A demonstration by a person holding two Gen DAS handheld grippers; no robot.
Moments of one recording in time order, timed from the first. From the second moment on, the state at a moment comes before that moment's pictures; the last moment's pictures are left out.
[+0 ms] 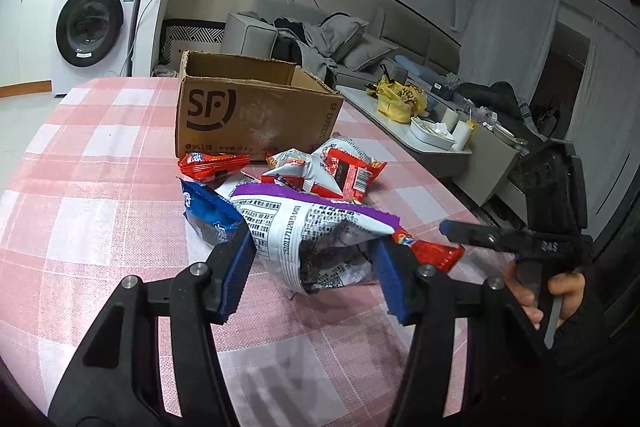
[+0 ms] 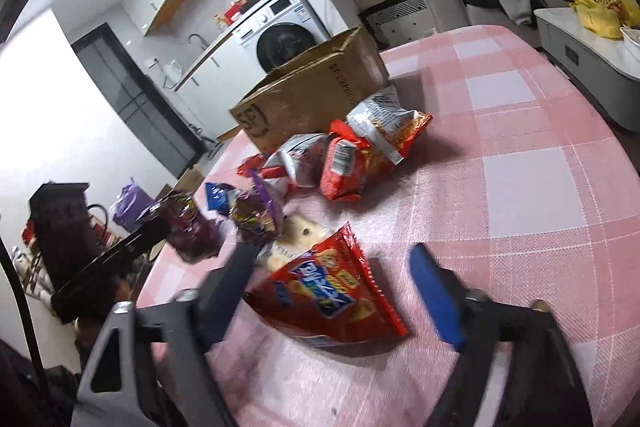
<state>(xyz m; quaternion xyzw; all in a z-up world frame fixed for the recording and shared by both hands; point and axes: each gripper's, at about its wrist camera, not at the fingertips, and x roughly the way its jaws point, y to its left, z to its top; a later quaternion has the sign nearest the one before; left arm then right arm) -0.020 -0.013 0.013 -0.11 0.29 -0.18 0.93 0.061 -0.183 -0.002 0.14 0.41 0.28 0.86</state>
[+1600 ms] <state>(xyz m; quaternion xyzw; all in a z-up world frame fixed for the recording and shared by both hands) -0.011 0.011 0.087 -0.09 0.21 -0.13 0.96 0.101 -0.119 0.094 0.09 0.32 0.29 0.90</state>
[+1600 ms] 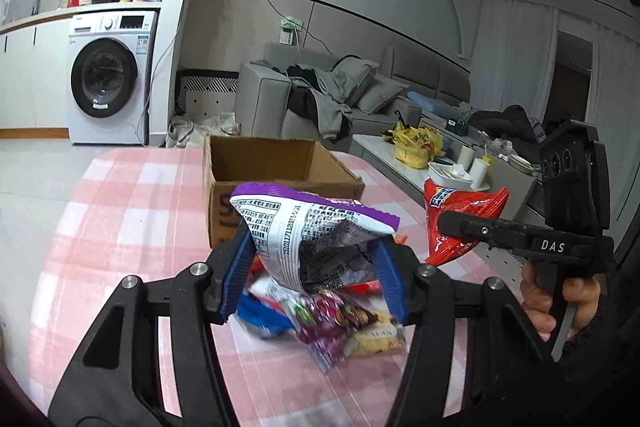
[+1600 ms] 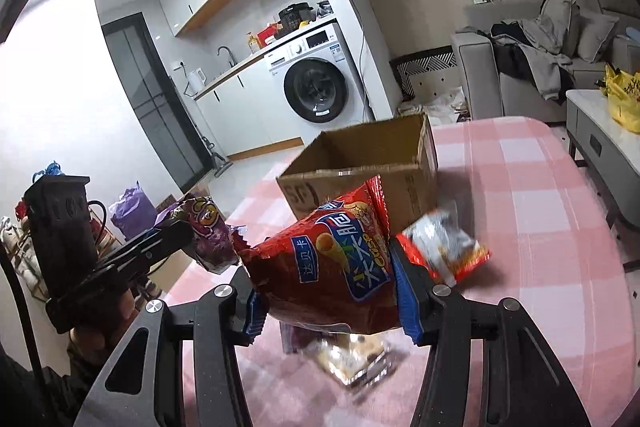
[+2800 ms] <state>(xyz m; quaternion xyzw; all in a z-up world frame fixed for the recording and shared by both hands) 0.164 0.013 0.099 -0.07 0.22 -0.09 0.97 0.231 -0.080 0.109 0.13 0.32 0.26 0.90</state>
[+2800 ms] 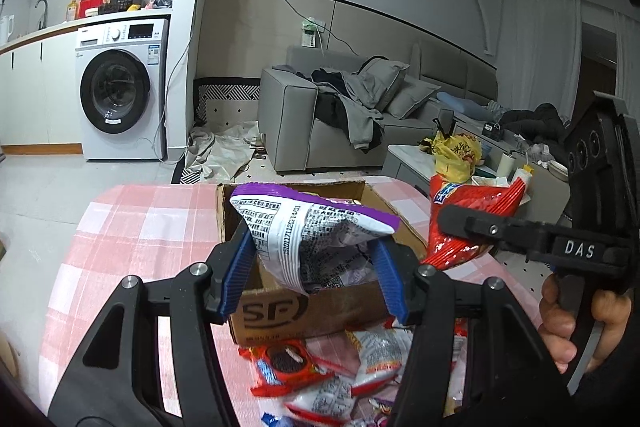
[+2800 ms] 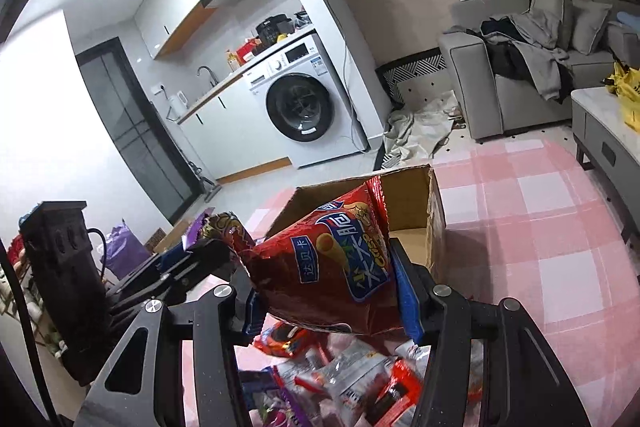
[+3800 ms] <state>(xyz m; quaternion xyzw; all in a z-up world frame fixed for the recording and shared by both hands) 0.301 0.021 0.037 -0.05 0.27 -0.08 0.96 0.291 -0.053 0.067 0.10 0.35 0.24 0.90</state>
